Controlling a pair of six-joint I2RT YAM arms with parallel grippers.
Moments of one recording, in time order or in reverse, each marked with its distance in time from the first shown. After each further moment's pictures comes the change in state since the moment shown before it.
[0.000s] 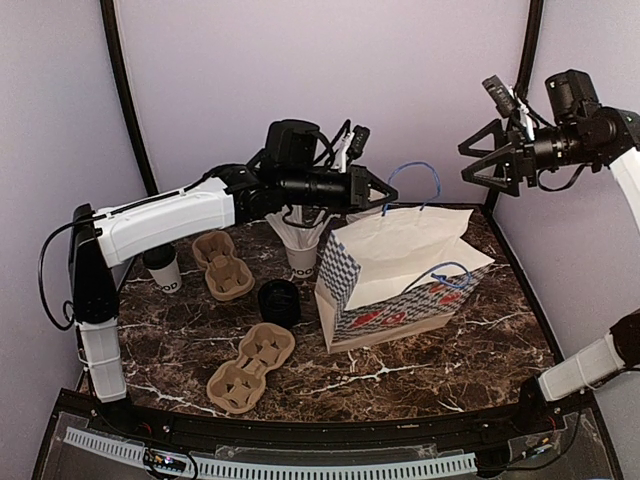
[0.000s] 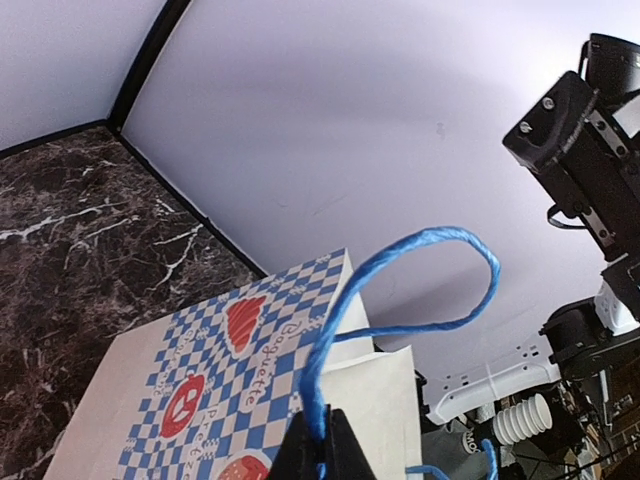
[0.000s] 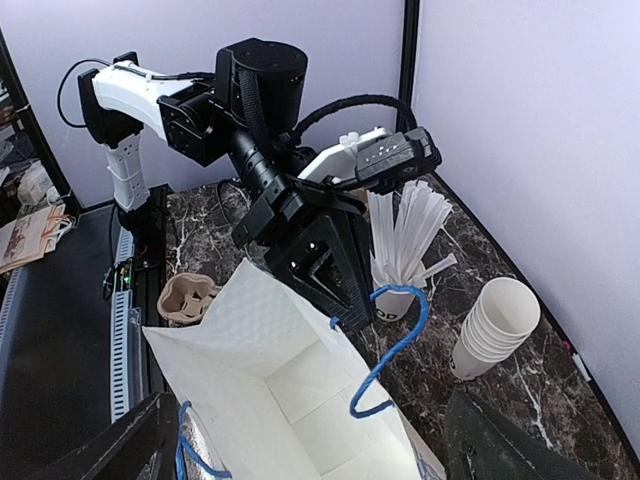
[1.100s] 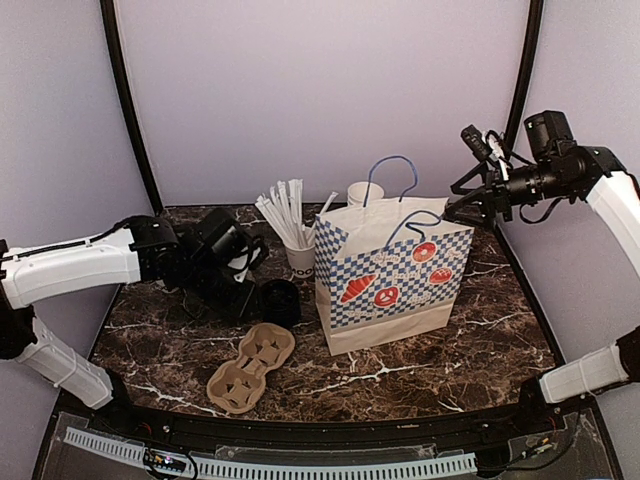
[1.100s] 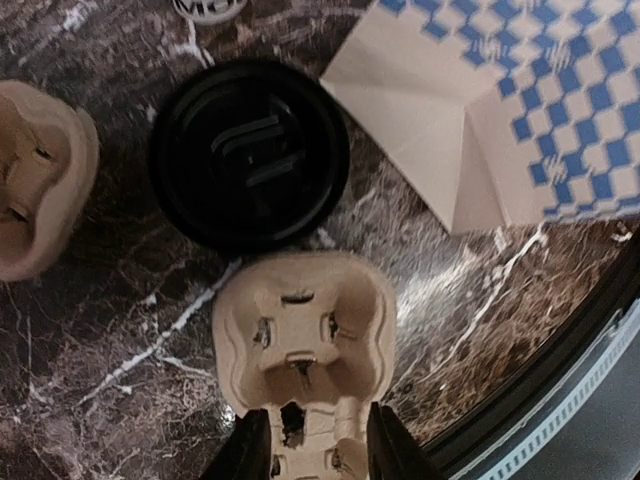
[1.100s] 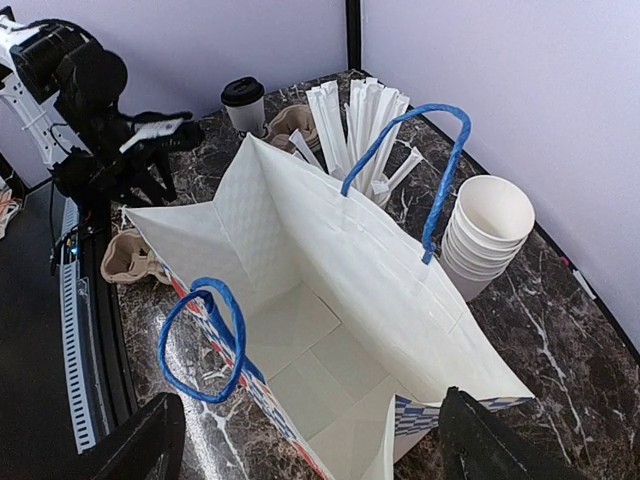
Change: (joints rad) left arm 0.006 -0.561 -0.681 -0.699 -0.476 0.143; right arm 0.000 -0.097 -0.407 0.231 0.157 0.025
